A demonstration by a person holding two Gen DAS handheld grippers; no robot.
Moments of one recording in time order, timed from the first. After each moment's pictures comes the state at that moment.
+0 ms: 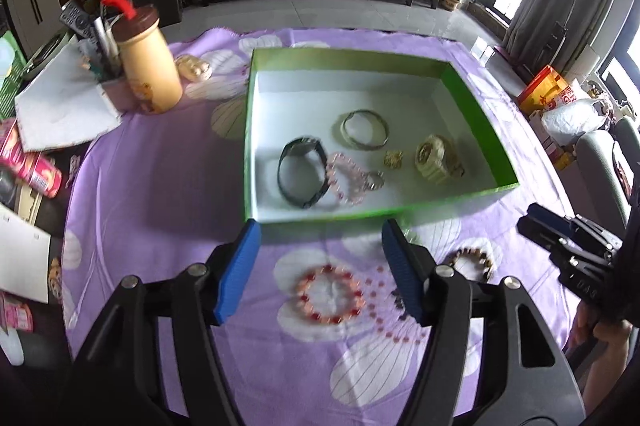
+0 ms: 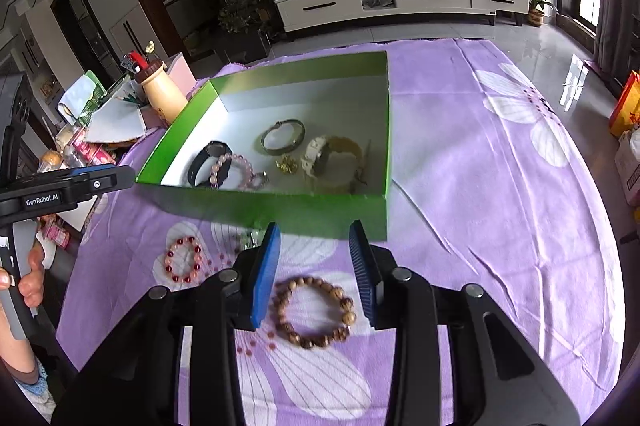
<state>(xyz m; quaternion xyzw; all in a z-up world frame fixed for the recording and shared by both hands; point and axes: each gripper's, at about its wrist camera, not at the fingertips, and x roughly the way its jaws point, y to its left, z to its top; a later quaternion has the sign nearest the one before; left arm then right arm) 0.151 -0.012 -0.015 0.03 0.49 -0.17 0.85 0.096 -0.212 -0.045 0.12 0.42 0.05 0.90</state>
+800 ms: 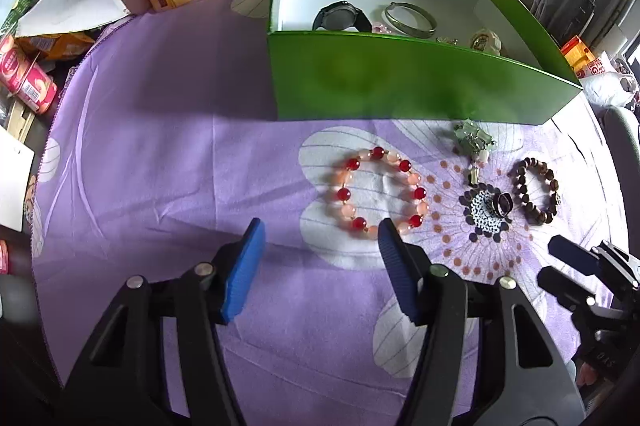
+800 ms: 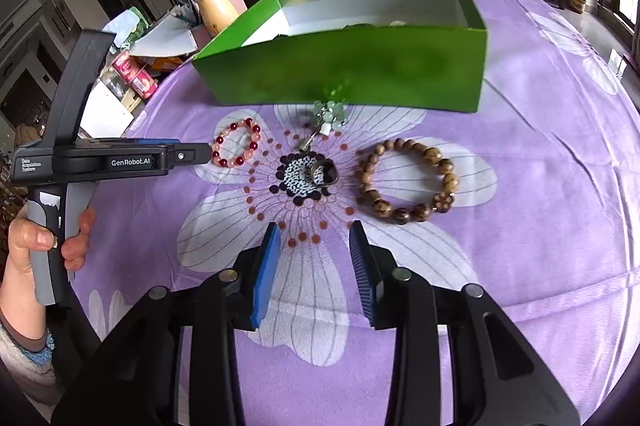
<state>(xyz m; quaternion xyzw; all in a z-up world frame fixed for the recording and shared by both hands) 0.117 0.003 -0.102 0.05 0.55 -0.13 0.82 0.042 -0.149 -0.105 0.10 0.46 0.13 0.87</state>
